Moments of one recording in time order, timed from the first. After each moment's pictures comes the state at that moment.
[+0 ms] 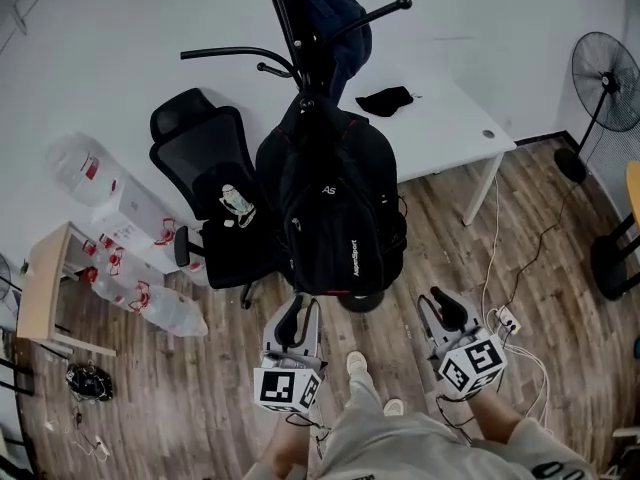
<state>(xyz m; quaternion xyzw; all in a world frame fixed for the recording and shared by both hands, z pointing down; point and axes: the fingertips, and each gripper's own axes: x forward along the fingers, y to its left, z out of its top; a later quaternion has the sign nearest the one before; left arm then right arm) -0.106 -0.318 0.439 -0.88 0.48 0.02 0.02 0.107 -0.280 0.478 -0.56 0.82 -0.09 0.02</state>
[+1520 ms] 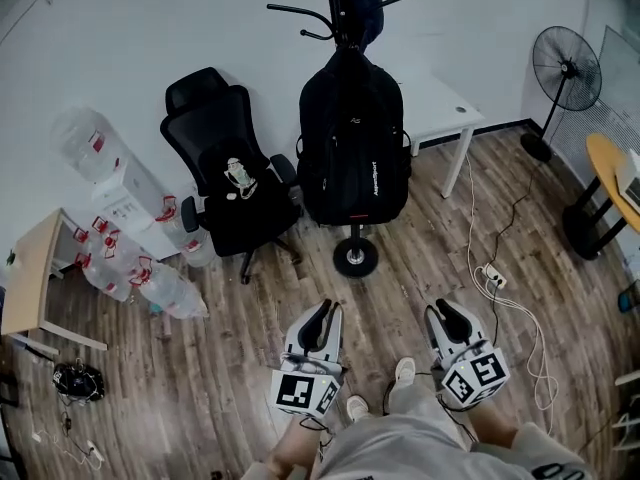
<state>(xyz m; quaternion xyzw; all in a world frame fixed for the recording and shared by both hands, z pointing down) -0.255 -0.061 0.437 -0.92 0.39 0.08 -0.02 -0.079 -0.001 0.472 -0.61 0.78 -0.08 0.03</state>
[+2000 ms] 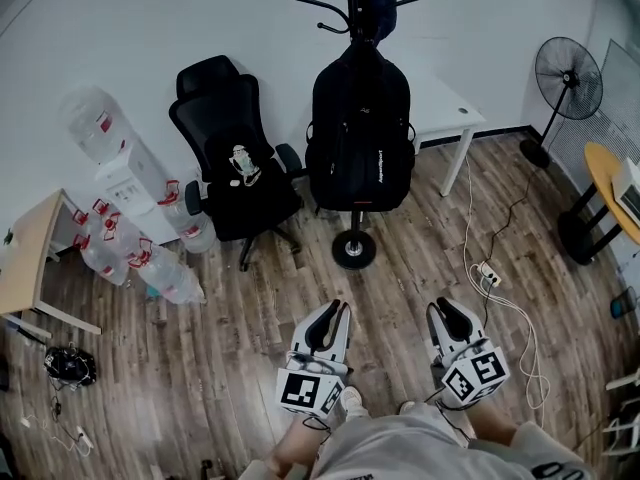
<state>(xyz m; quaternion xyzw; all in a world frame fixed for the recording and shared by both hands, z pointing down) -0.276 -0.005 0.440 -0.92 0.38 0.10 -0.03 -0.105 0.044 0.467 -0.61 0.79 -0.07 0.02</state>
